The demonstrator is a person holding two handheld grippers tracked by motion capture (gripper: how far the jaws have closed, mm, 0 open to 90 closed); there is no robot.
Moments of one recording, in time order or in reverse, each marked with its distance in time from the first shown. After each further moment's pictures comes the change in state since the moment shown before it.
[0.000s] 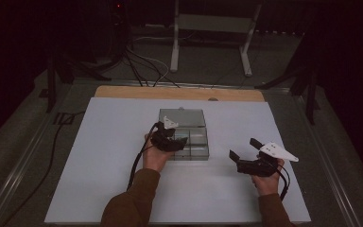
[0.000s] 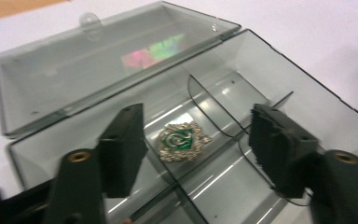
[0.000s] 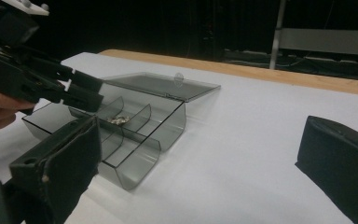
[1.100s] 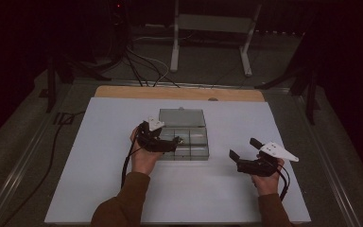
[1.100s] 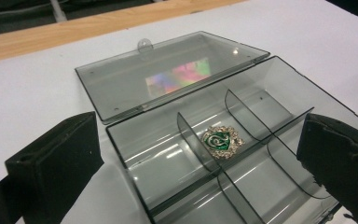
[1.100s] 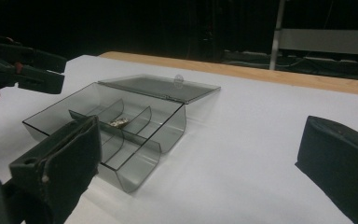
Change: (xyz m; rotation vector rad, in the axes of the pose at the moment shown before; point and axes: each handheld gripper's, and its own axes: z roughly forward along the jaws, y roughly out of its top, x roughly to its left) left arm 0.017 -0.009 -0.037 -0.100 0.084 -0.037; right arm 0.000 0.000 0.000 -0.006 0.000 0.010
